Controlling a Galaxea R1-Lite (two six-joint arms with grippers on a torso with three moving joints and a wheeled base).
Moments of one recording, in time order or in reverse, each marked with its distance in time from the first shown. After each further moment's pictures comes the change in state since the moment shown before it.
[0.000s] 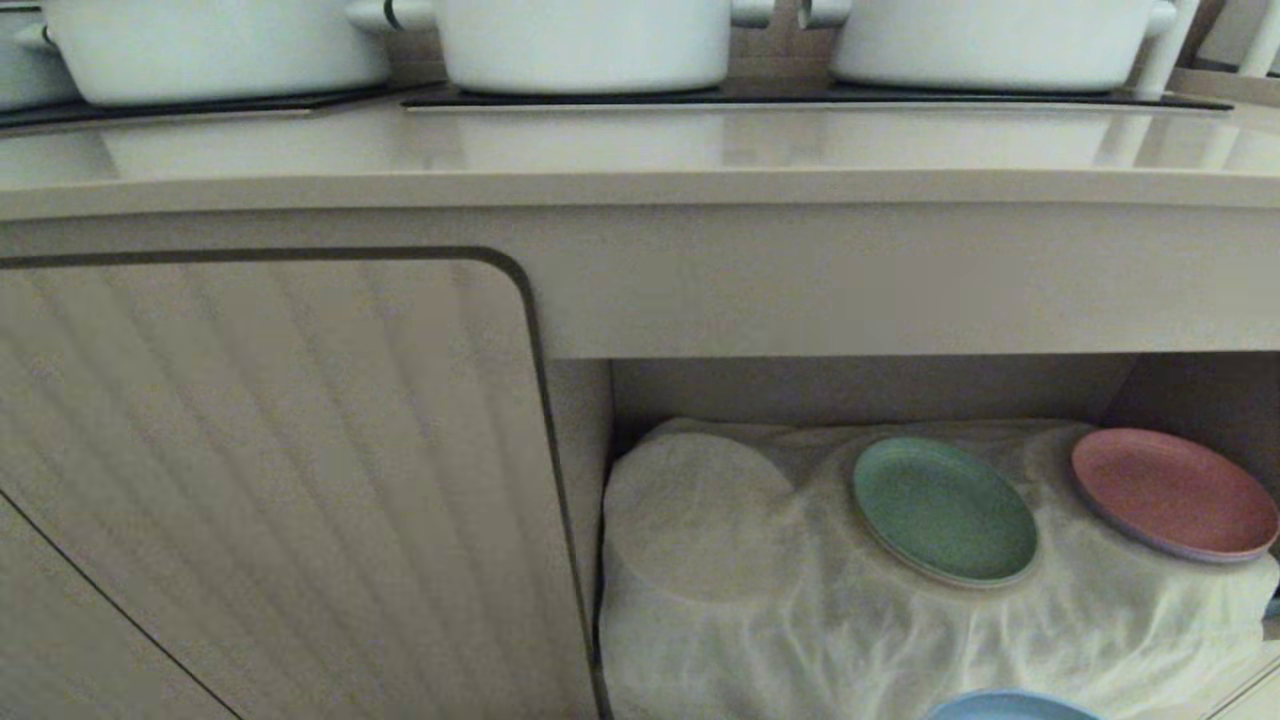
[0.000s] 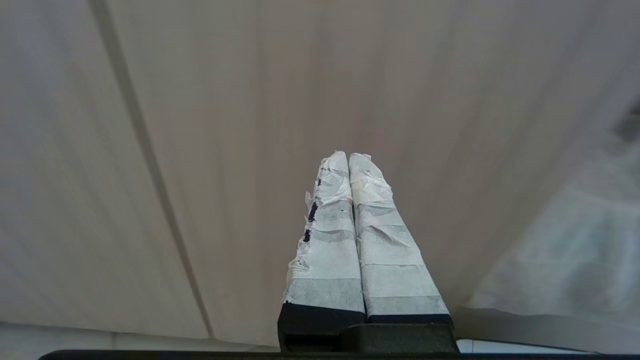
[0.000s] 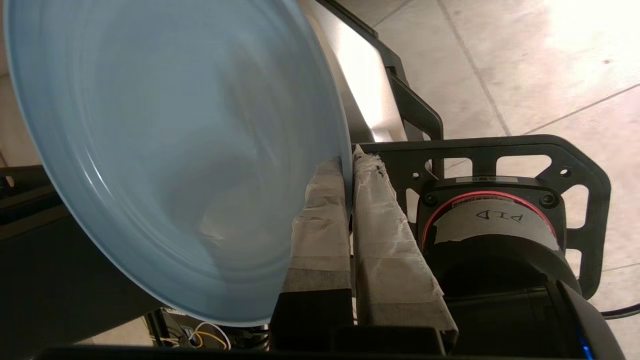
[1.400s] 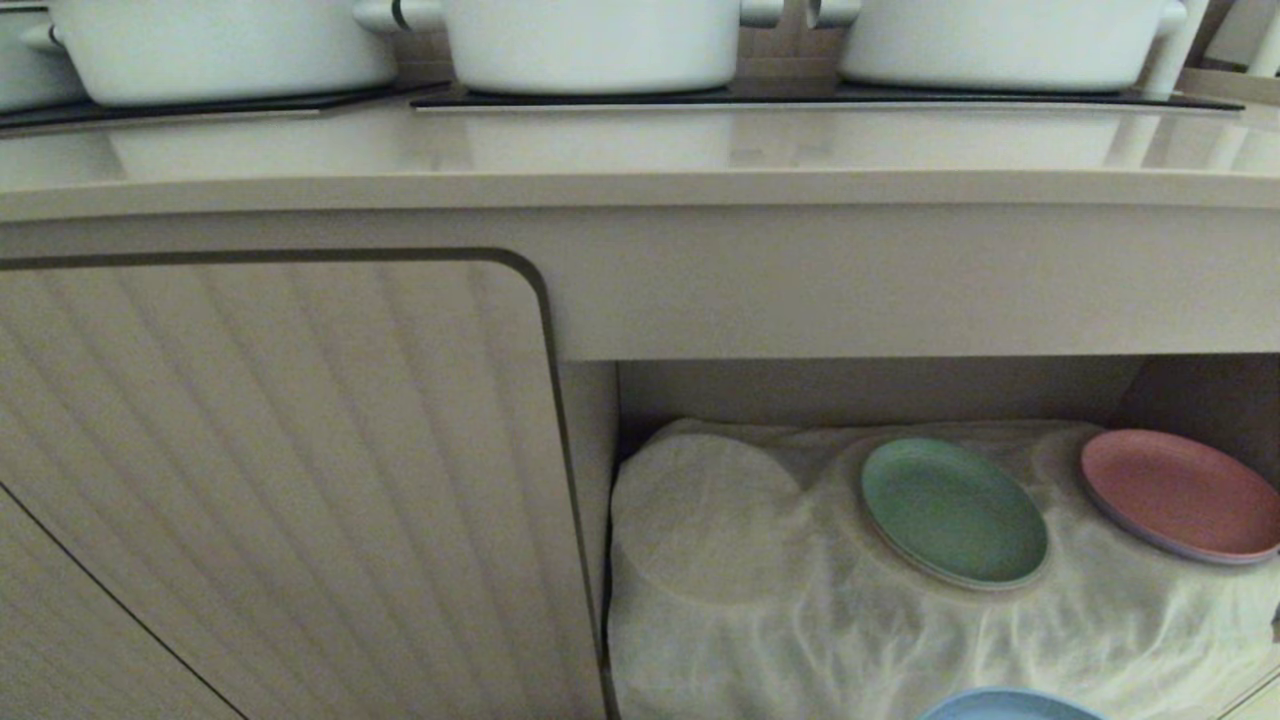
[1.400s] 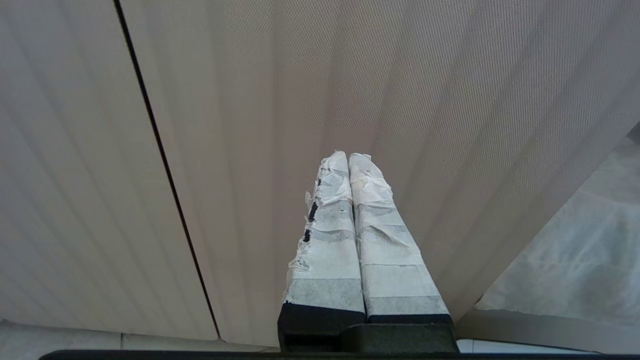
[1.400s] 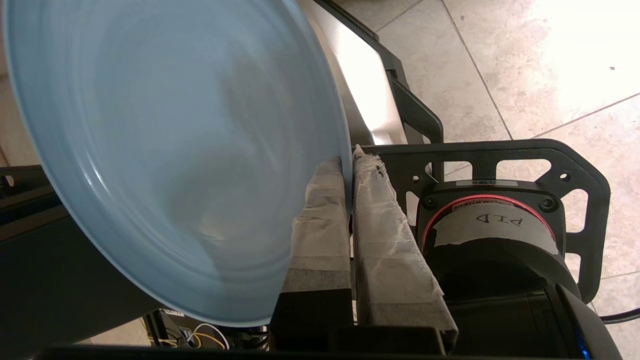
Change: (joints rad) left arm 0.000 0.000 0.000 0.000 0.000 0.001; right arm 0.001 -0.003 0.003 -0.009 0.001 -0.005
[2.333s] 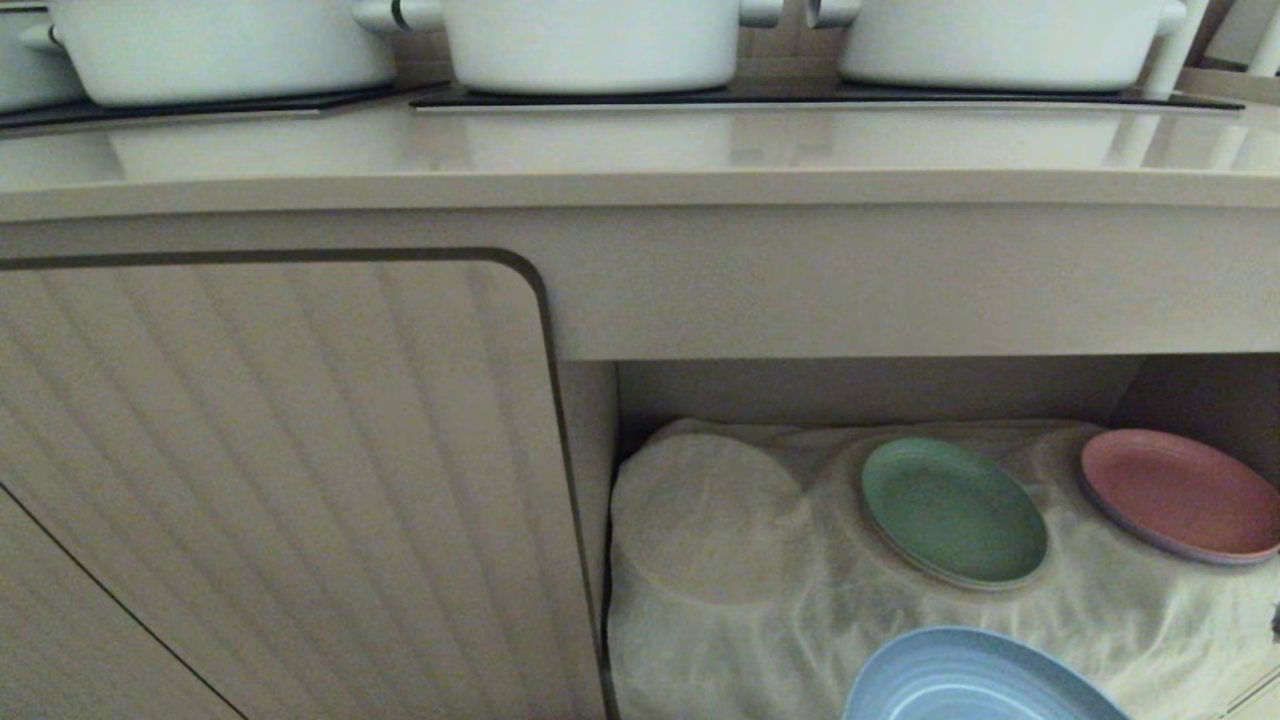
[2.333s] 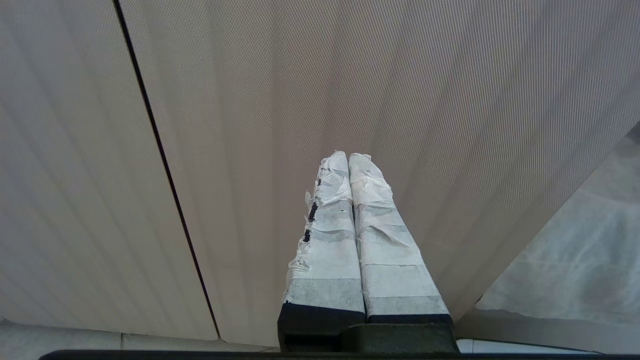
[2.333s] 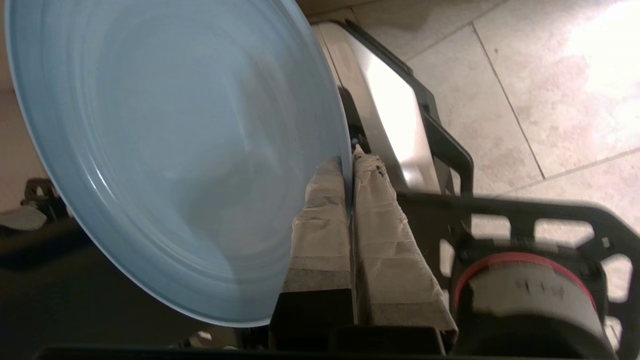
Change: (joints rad) left arm 0.000 0.000 0.000 0.000 0.000 0.000; right arm -0.001 0.125 0.004 -0.188 0.051 0.003
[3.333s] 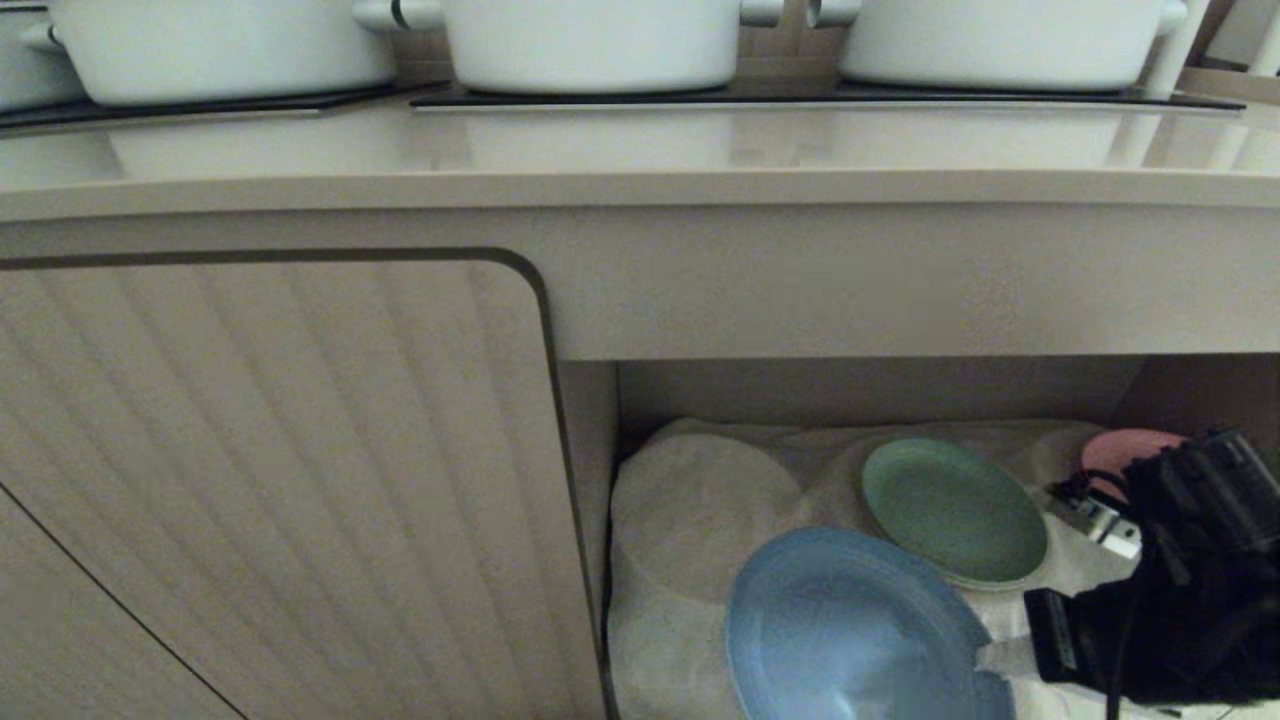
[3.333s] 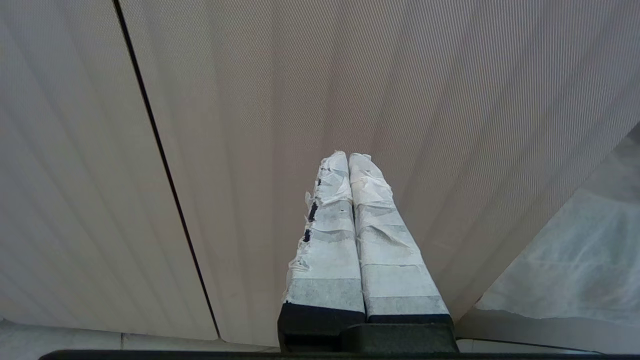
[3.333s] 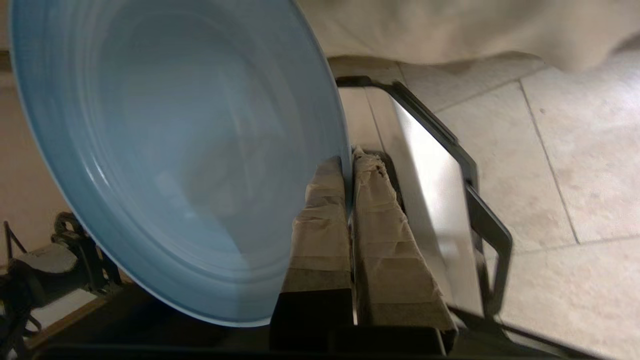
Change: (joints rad) left arm 0.000 0.000 0.000 0.000 0.000 0.000; right arm 0.063 0.459 -0.094 -0.394 0.040 0.018
